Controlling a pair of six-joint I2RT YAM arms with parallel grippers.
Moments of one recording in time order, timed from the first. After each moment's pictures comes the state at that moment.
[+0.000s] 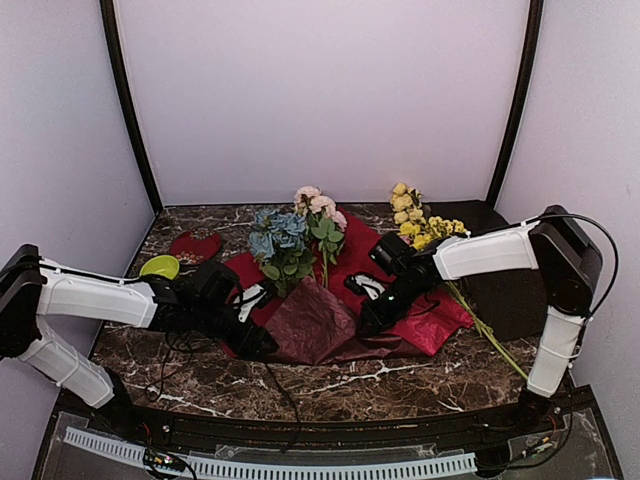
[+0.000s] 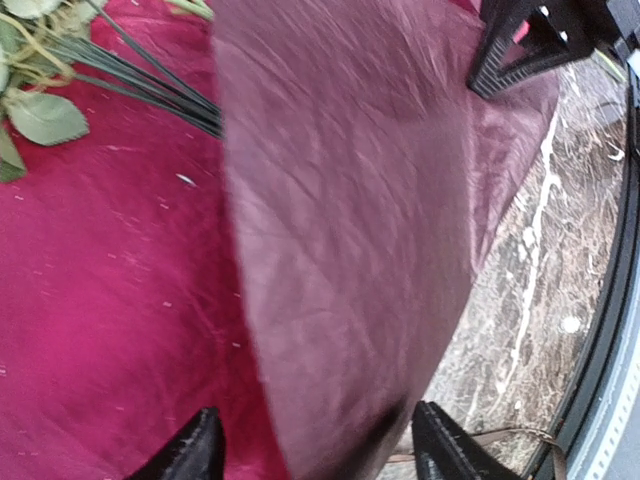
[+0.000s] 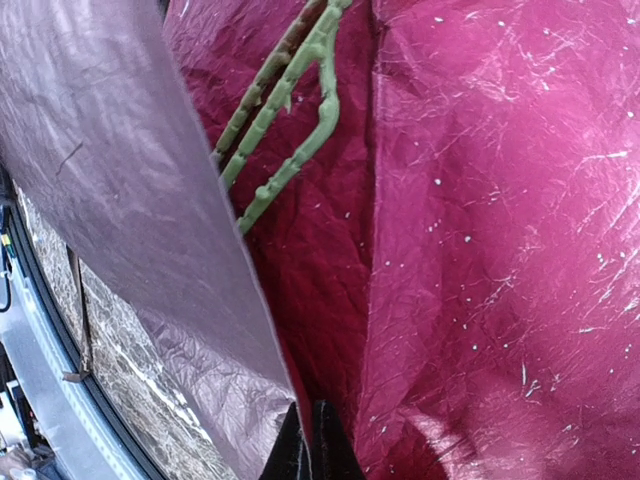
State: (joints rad) left arm -0.80 1.41 0.65 -0.14 0.24 -0.15; right arm 0.76 1.84 1.13 -0.50 -0.47 0.20
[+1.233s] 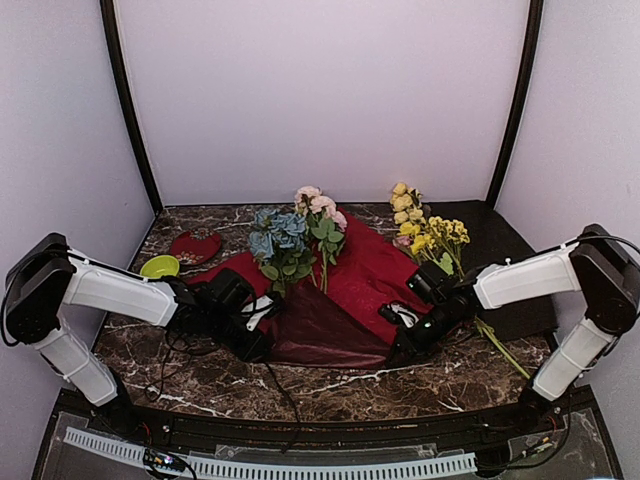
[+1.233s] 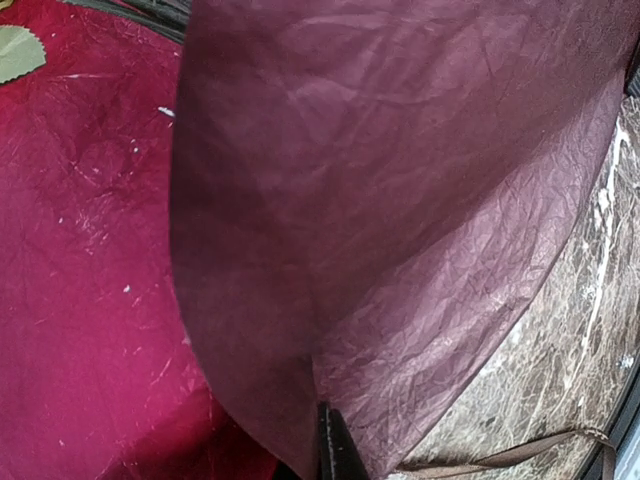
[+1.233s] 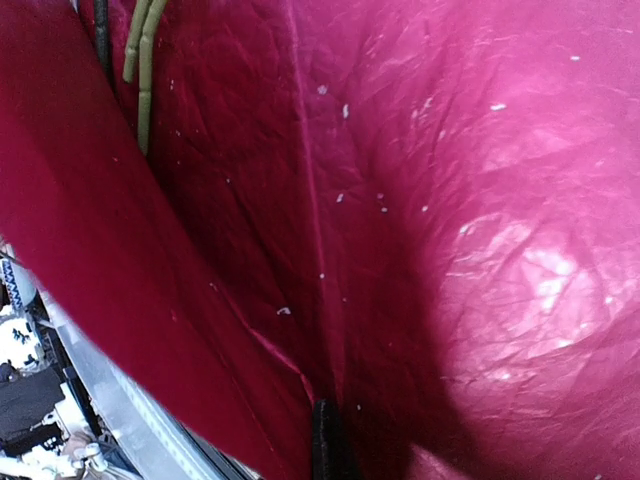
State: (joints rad) left arm -0.82 1.56 0.69 -0.18 0.17 -0.12; right arm 0.73 1.60 0.74 -0.41 -0.59 0.35
